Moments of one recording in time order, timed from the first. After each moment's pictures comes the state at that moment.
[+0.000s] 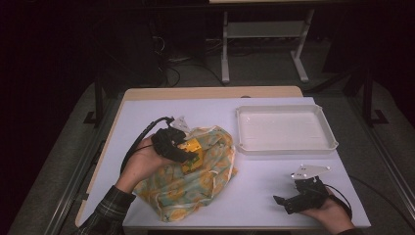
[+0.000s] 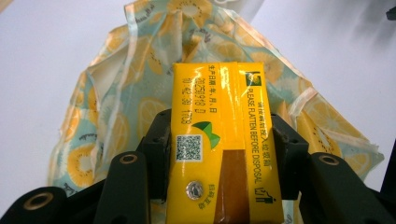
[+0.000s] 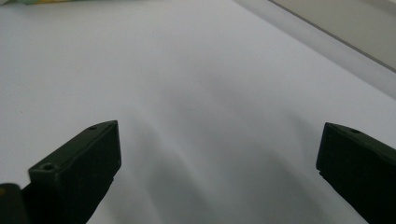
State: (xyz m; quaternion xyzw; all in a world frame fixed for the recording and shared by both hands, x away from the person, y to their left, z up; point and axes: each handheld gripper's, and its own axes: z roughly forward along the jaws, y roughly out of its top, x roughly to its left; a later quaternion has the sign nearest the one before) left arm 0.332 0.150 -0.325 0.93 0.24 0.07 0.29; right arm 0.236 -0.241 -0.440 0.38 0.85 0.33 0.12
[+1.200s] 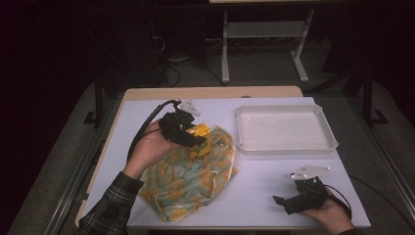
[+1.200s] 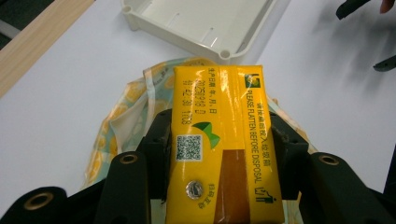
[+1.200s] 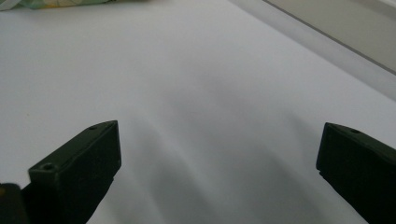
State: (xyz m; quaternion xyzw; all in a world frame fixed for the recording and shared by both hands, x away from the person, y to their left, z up) left arm 0.350 0.127 -0.289 0.92 0.23 0.09 0.31; right arm 0.235 -0.241 -0.439 0.38 0.85 0.34 0.12
